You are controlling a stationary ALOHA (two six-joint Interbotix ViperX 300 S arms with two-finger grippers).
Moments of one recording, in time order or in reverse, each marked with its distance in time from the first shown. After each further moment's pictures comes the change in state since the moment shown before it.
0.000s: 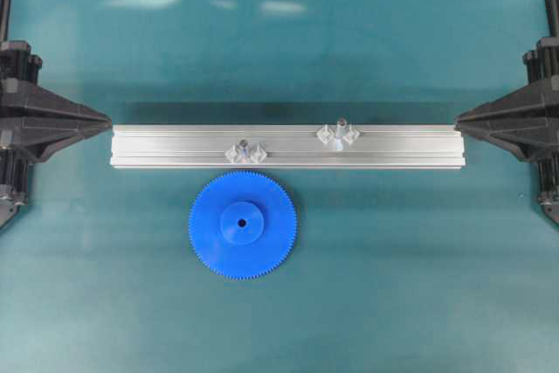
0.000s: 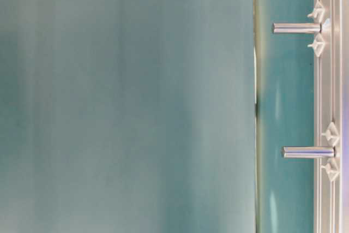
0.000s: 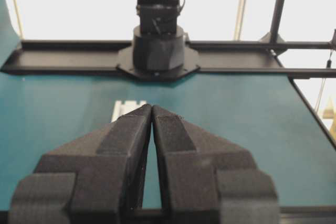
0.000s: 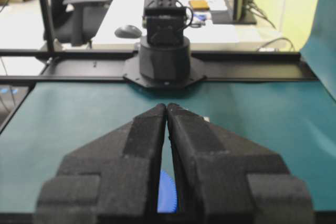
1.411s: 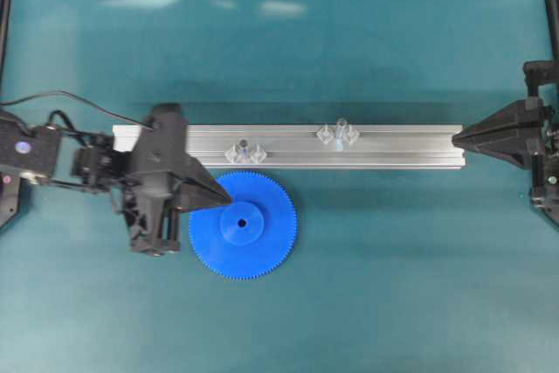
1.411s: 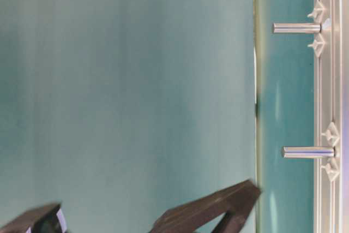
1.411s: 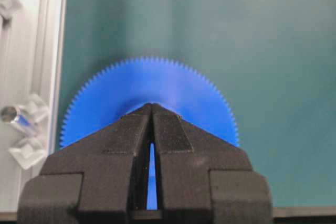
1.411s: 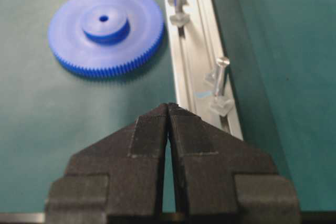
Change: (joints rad) left arm -0.115 0.746 -0.411 0.014 0.405 -0.137; right arm -0.049 -0.037 0.044 0.020 0.465 0.061
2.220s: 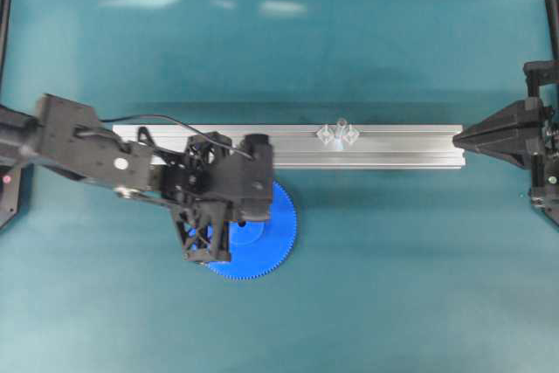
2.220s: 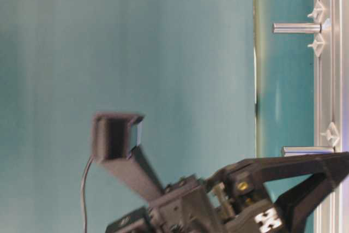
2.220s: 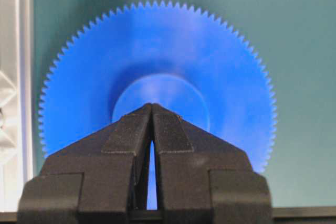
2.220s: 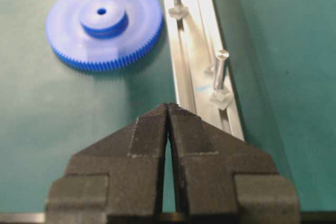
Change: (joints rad) left arm -0.002 0.293 -0.255 0.000 0.324 0.000; right arm -0.002 -0.002 0.005 0.000 0.012 0.002
